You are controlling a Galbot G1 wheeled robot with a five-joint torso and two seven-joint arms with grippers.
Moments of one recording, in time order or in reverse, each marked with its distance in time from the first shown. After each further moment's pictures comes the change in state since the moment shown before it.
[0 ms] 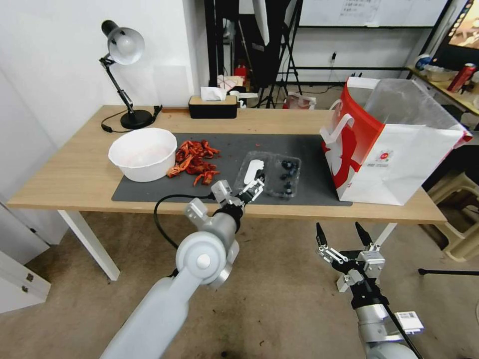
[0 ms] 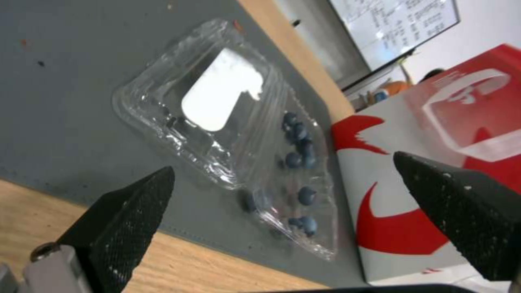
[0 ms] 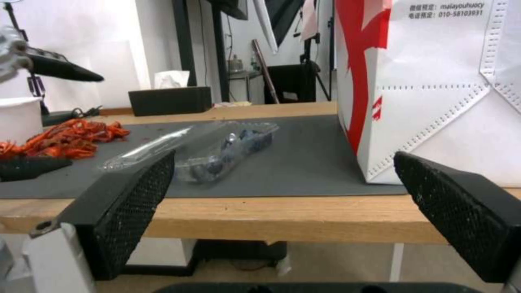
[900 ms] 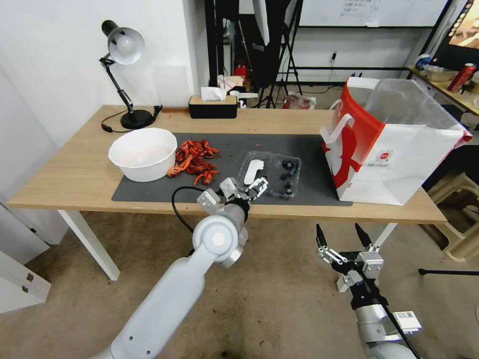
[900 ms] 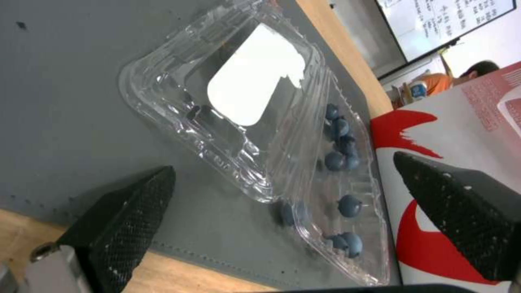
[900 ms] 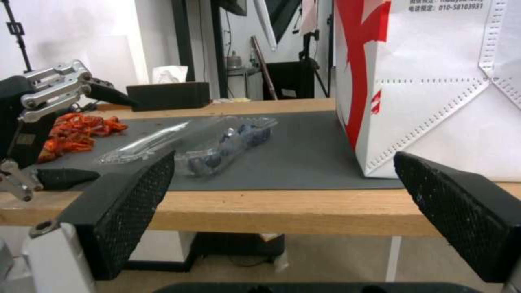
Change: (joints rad) left arm -0.087 -0.055 0.026 0.129 -0.038 0.007 -0.073; right arm -0.003 0.004 -0.001 -0.006 -0.012 -0.003 0.003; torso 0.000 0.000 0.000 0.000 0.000
